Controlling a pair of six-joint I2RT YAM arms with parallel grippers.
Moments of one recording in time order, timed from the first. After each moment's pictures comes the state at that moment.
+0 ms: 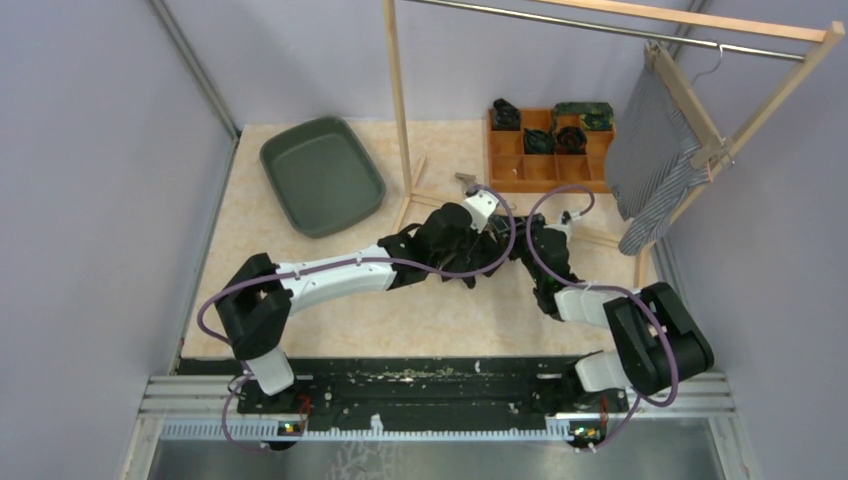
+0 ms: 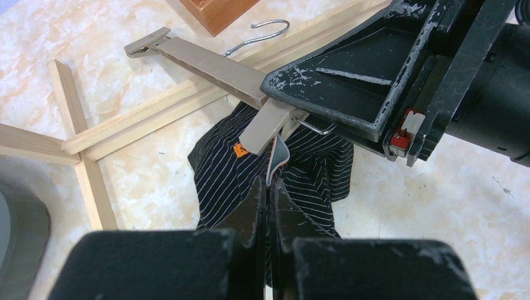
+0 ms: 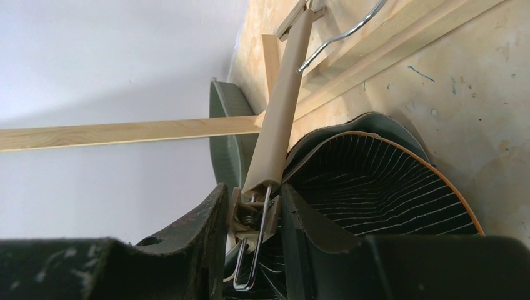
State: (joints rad) left arm -1.04 1.73 1.24 0.04 -0.35 -0.03; right arm 0.36 1.37 0.35 0.81 0.07 1.38
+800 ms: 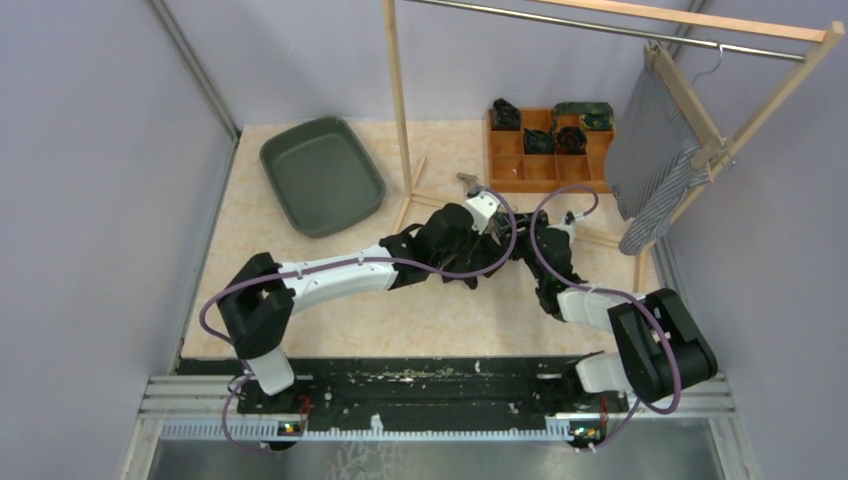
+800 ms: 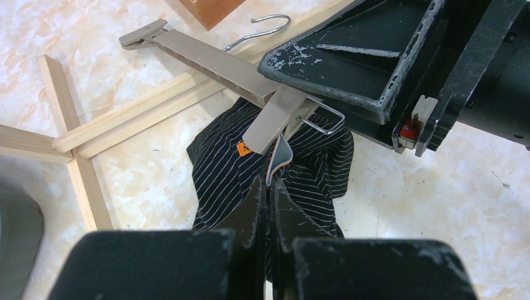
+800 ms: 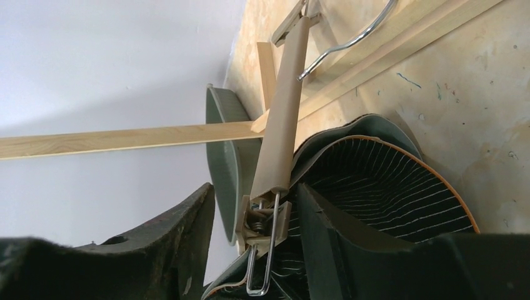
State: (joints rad) left arm -1.04 1.74 1.24 0.02 -0.34 -0.03; right arm 0.34 1.33 0.35 0.75 0.08 1.38
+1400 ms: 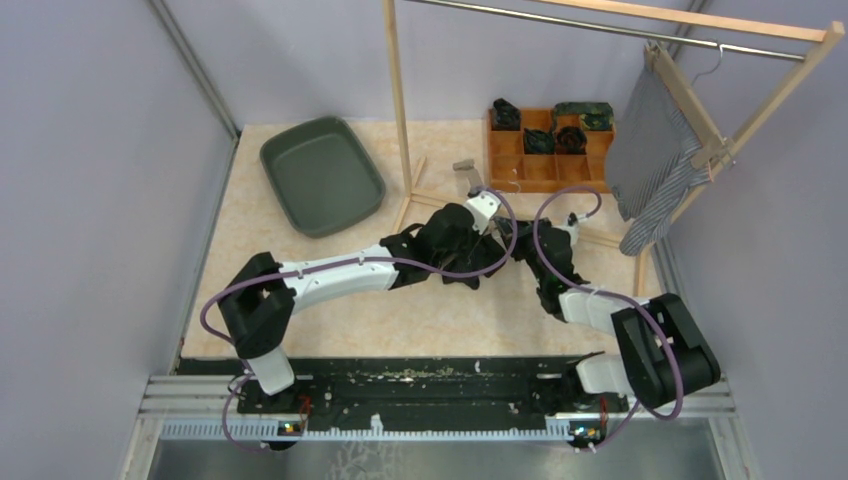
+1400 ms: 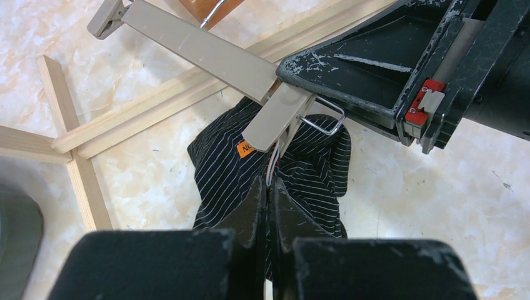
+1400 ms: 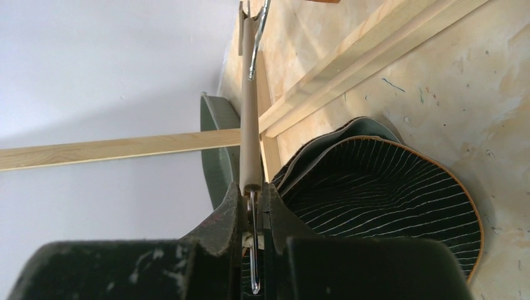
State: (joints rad) left arm -1.04 1.75 1.25 0.02 -0.34 -0.03; right arm 0.34 1.31 0.35 0.70 0.10 1.38
